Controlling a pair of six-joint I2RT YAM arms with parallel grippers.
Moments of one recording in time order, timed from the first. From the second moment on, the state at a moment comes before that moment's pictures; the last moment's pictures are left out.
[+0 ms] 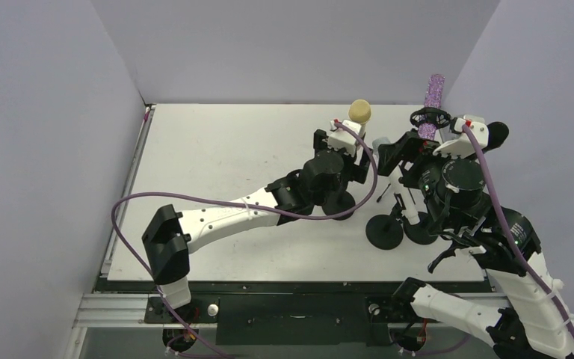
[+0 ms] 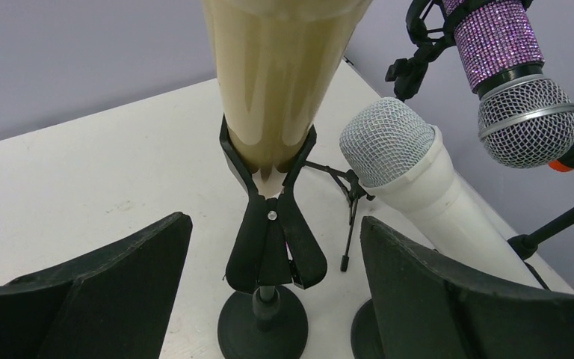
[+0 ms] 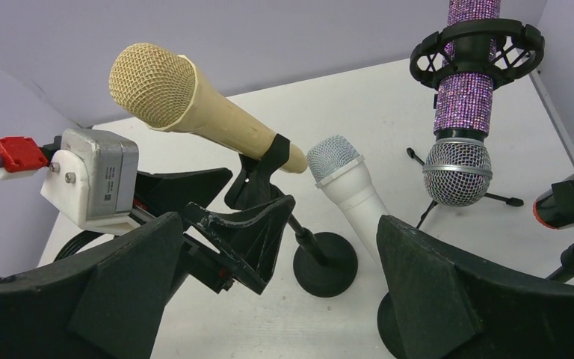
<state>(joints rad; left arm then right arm) -1.13 1.75 1.55 0.11 -0.58 -0.19 0.78 0.88 1.51 -0.86 0.67 0.46</state>
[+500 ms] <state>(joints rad) -1.13 1.77 1.55 0.16 -0.65 -0.16 0.78 0.88 1.49 -0.86 0.66 0.46</state>
